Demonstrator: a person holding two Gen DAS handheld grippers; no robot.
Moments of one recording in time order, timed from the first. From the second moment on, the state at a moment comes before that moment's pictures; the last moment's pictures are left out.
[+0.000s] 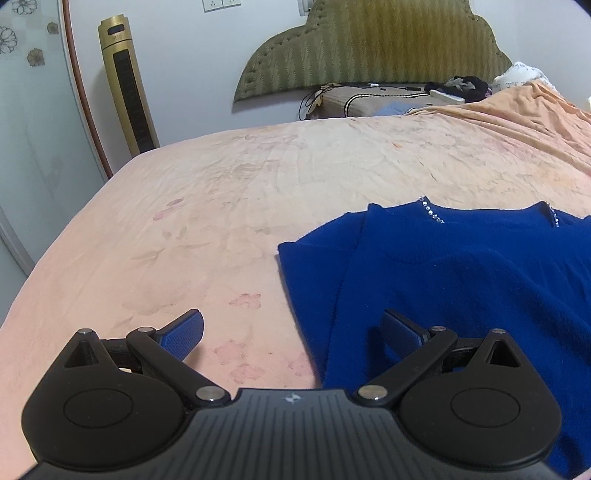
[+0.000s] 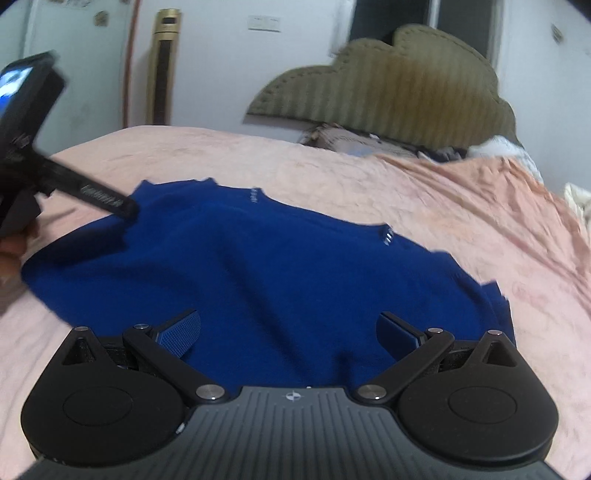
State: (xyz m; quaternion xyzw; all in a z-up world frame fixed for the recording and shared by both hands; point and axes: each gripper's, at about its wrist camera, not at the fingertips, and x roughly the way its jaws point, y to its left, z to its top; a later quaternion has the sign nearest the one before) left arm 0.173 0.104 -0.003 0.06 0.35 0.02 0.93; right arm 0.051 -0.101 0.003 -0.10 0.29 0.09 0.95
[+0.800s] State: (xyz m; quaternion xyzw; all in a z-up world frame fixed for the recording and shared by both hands) left arm 0.242 0.169 -0.018 -0.15 0.46 -0.19 0.86; right arm -0.008 0.027 -0.025 -0.37 0.20 0.13 0.90
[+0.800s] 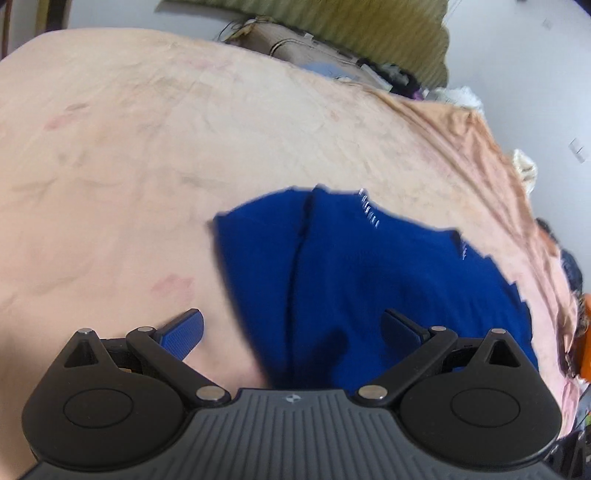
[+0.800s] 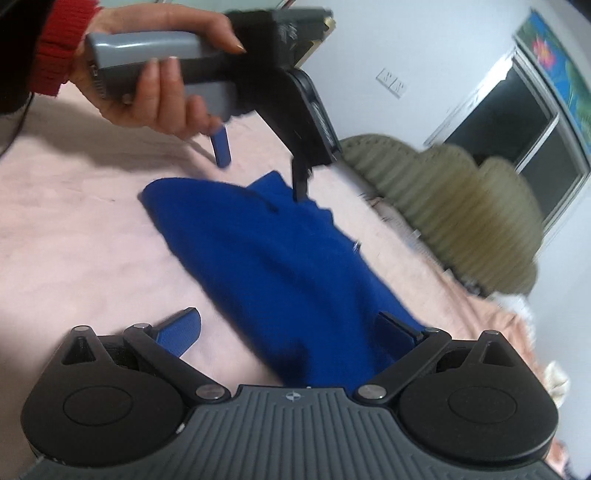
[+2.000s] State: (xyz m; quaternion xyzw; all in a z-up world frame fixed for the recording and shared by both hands) left arm 0.262 -0.003 0.083 0.03 0.38 -0.11 0.92; right arm 0.030 -0.067 0.036 -0.14 0.15 0.14 0.97
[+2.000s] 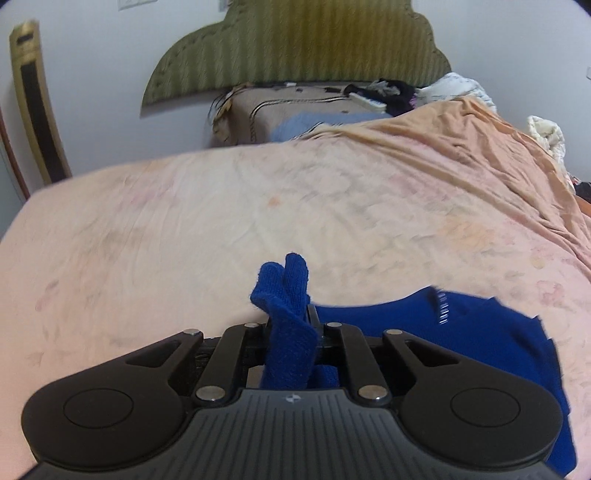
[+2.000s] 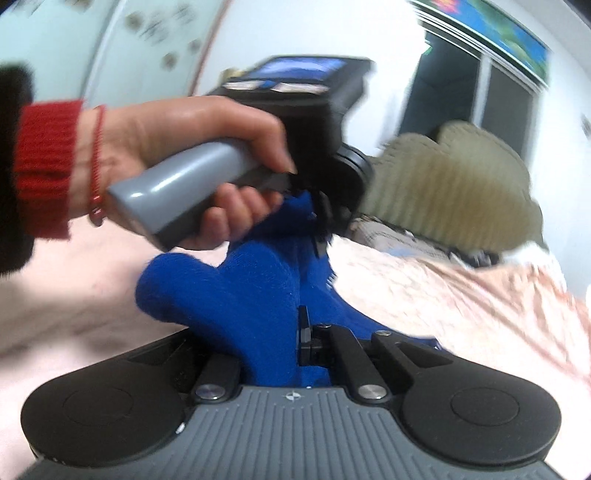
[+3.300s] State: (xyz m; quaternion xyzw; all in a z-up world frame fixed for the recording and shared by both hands) left arm 0.254 -0.210 0.057 0.04 0.35 -0.19 0.92; right arm 0.007 -0.346 -0.048 0.39 0.29 0.07 0.87
